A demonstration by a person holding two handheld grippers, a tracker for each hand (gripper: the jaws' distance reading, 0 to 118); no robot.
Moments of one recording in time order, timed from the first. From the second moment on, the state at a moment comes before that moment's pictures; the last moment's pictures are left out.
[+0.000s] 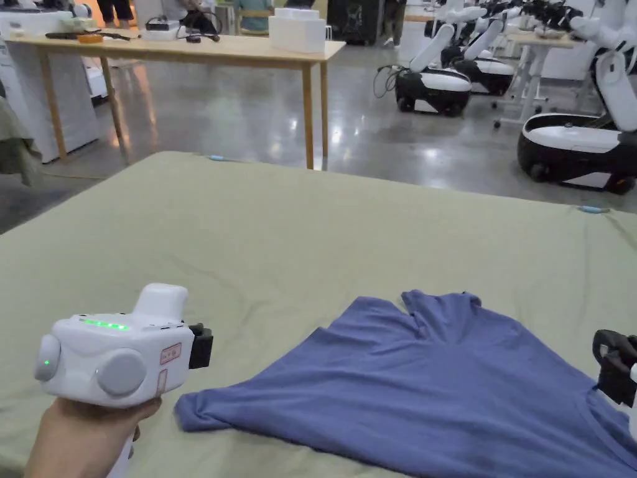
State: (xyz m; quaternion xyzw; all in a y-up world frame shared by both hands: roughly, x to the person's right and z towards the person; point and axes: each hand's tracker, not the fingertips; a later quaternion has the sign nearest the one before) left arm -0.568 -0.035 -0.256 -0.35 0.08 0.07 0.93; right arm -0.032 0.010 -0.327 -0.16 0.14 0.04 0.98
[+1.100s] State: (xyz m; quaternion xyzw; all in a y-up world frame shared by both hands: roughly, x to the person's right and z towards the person) left arm -0.545 -0.079 -0.286 -0.43 0.07 0.02 0.90; right arm -0.060 -0.126 -0.619 -0.44 0.11 0.08 0.89
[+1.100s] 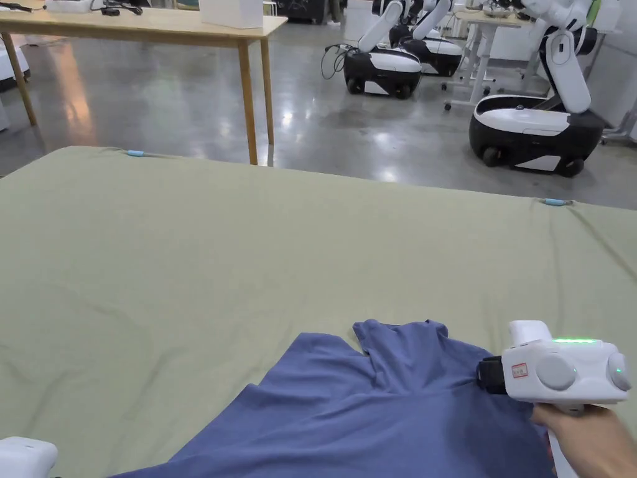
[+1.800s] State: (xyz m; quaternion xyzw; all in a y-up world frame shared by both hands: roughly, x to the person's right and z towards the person) left arm -0.529 0.145 -0.404 -0.22 0.06 -0.04 0.97; right arm 0.002 0.238 -0.484 -0.15 0.13 0.06 0.98
